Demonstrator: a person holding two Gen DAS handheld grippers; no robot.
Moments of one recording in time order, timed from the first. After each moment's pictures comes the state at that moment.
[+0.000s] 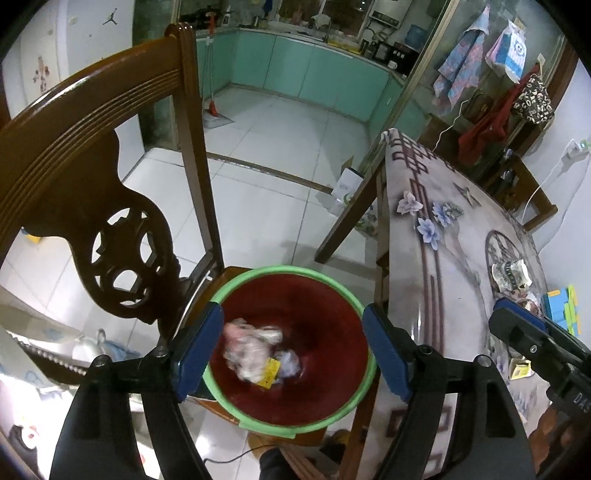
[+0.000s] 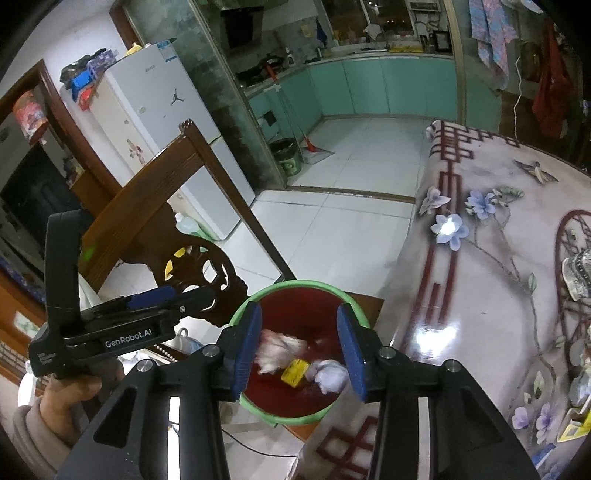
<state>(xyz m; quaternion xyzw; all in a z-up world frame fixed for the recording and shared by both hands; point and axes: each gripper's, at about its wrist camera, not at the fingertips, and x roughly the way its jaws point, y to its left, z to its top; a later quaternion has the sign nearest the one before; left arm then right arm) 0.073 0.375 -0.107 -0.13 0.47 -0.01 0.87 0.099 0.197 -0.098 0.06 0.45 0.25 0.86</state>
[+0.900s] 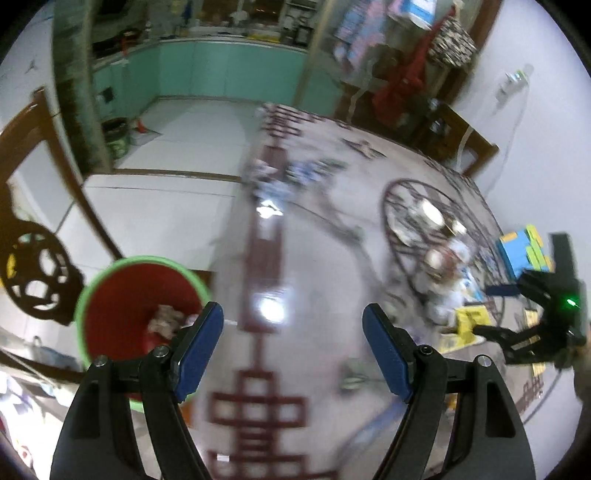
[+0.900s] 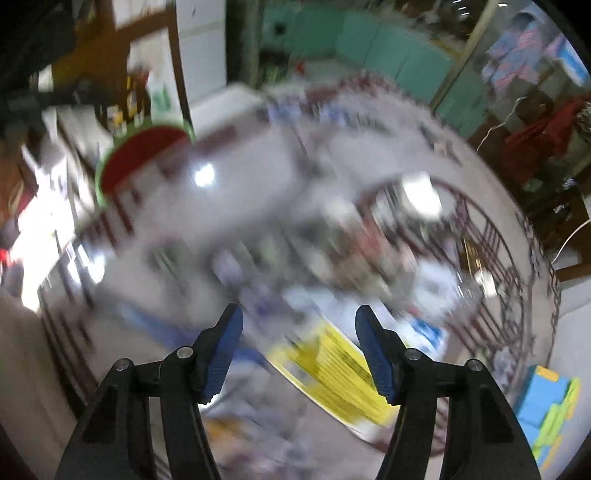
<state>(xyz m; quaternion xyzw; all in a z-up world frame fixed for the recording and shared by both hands) 0.050 0.165 -0.083 -0.07 0.47 -0.12 0.87 0.083 -0.083 -0.142 -0.26 0.54 0.25 0.76</state>
